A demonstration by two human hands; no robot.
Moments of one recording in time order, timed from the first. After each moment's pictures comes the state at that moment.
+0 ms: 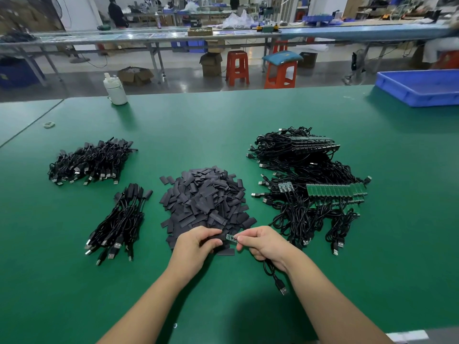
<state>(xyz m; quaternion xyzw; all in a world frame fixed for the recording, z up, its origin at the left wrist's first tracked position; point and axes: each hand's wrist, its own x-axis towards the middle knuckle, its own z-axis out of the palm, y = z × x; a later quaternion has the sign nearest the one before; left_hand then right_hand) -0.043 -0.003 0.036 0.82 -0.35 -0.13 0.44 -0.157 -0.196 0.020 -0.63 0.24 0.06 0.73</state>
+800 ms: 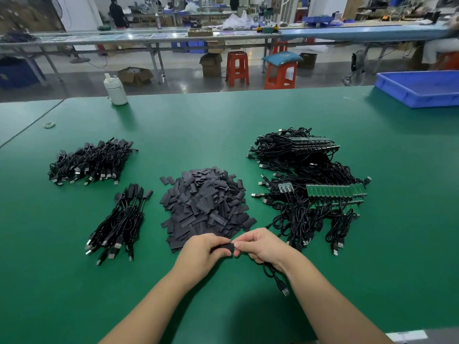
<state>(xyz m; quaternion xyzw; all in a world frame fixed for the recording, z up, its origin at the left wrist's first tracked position) -0.049 -0.007 0.034 0.82 -0.45 -0.11 0.32 -0.158 -0.192 0.020 -0.68 0.22 0.10 0.69</state>
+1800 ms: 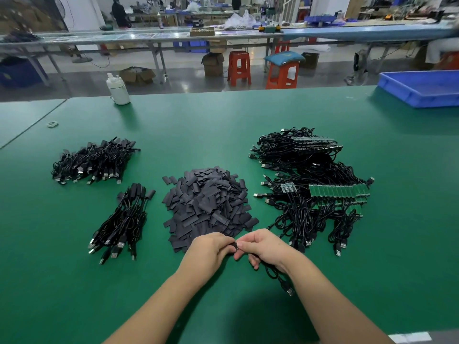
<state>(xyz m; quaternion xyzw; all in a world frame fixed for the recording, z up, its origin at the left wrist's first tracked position) -0.057 -0.015 0.039 0.81 -0.51 -0.06 0.30 -0.158 -0.188 0.018 -0.69 0.19 0.09 0.69</state>
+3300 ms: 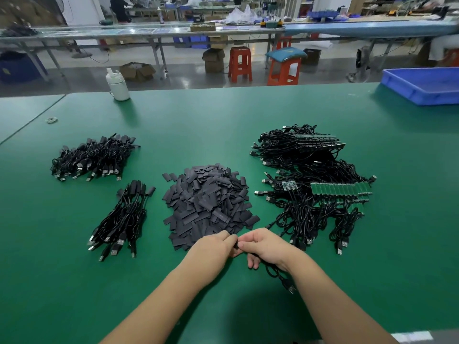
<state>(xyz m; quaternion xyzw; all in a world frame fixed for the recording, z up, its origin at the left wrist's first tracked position) -0.056 -0.022 0.031 0.82 -0.57 -0.04 0.04 -0.156 -0.189 0.012 -0.71 0.17 0.11 0.67</state>
